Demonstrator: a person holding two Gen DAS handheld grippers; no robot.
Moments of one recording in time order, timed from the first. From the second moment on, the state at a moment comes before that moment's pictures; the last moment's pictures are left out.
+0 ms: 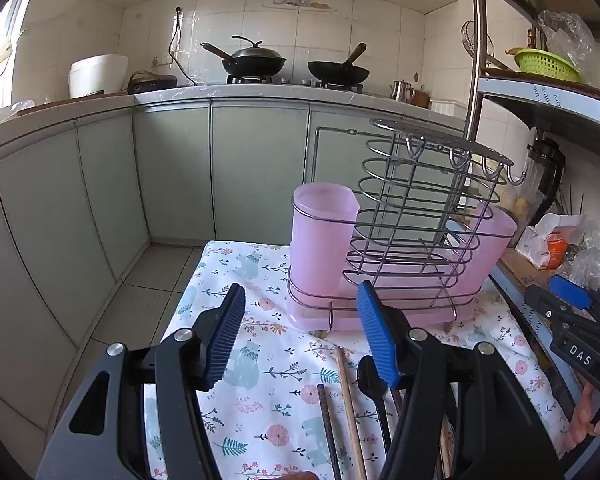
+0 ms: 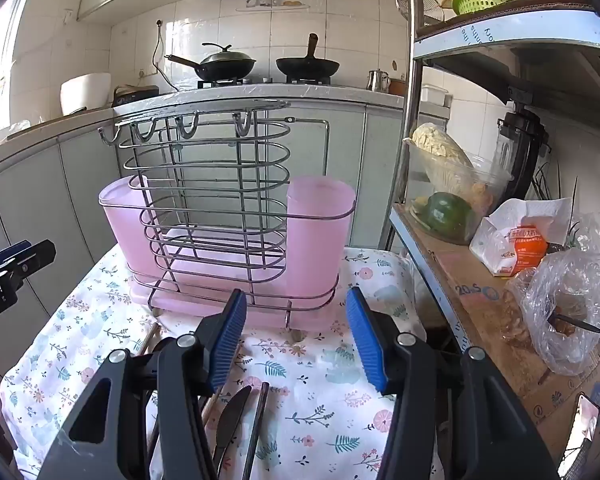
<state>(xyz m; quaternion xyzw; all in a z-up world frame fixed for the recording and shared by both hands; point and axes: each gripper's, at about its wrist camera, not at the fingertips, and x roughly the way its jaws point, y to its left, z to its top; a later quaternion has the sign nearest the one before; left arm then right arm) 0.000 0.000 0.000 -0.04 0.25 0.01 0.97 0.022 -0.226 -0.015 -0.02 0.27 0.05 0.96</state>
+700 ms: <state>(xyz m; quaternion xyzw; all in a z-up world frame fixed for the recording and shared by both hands) 0.000 -0.001 -0.003 -0.04 0.25 0.01 0.97 0.020 -0.226 -0.014 -0.02 0.27 0.05 0.96</state>
